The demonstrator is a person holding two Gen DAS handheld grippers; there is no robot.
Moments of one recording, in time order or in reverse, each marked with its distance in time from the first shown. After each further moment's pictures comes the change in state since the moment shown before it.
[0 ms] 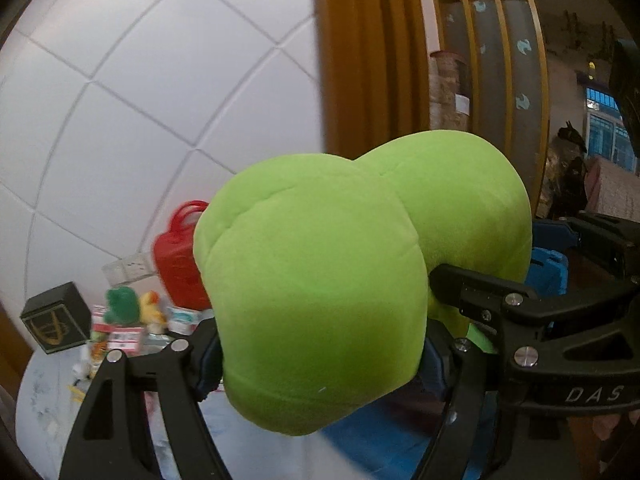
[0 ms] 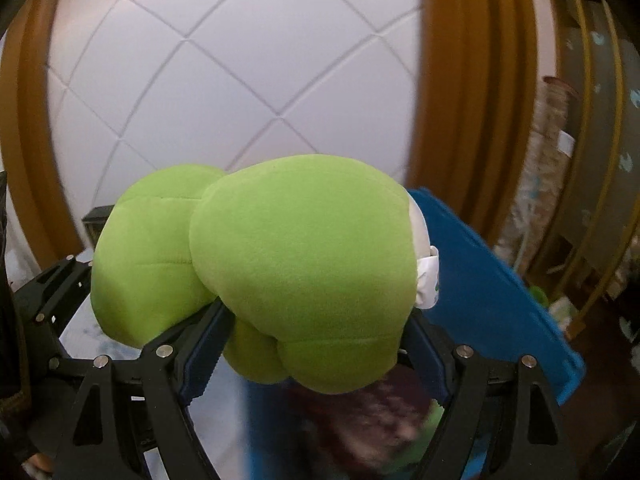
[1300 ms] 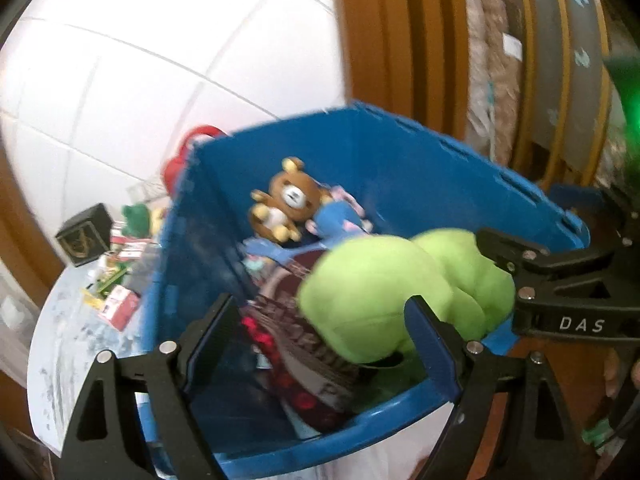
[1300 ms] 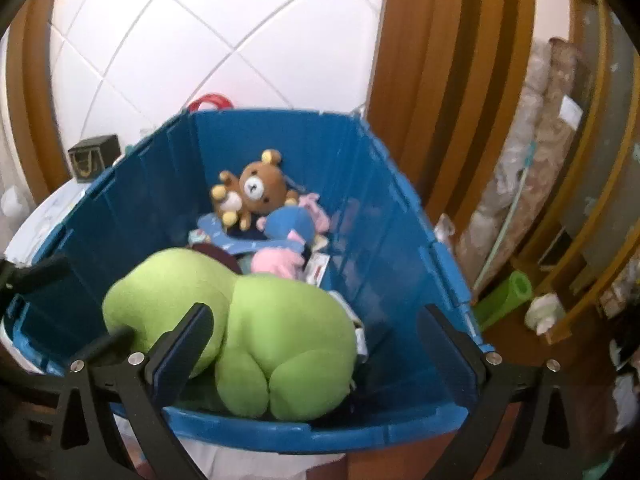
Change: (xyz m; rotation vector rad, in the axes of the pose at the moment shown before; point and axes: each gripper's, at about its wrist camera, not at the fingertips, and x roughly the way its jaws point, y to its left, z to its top) left arm 0.048 -0.174 -0.028 -0.122 0.210 0.271; right arm 0.035 -0.215 -0.083 -0.118 0.110 0.024
